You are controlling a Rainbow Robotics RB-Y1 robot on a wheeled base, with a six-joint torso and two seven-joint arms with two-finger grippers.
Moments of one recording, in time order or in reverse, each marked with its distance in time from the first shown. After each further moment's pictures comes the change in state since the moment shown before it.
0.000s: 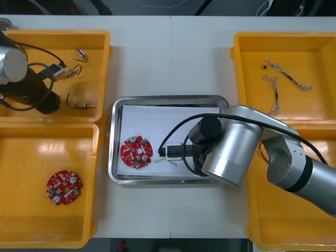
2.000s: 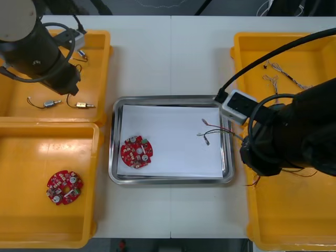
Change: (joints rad) right arm 0.020 -0.274 -0.497 -0.608 -0.539 0.347 -0.682; left arm -0.097 -0.026 0.074 -0.574 0.025 0.591 0.483
